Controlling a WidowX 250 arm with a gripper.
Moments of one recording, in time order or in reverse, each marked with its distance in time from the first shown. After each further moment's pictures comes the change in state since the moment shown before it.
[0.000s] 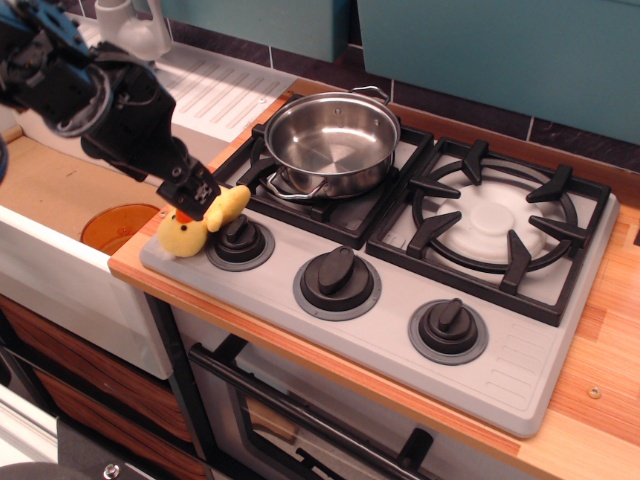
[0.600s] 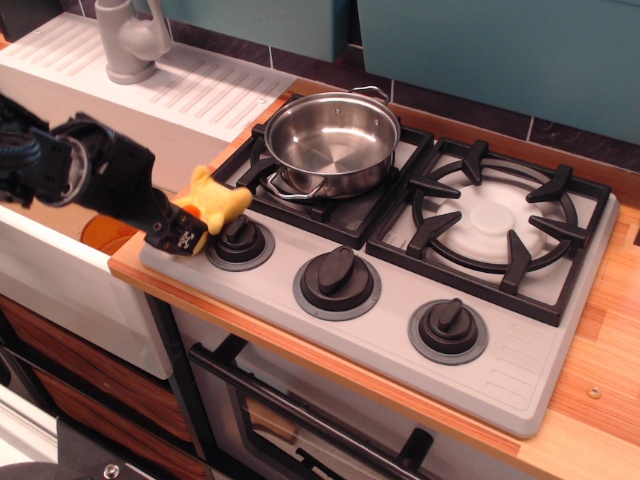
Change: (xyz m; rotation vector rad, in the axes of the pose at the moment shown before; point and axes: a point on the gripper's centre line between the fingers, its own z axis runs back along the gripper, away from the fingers) arm -0.028 0.009 -0.034 -0.030 -0.093 -0.012
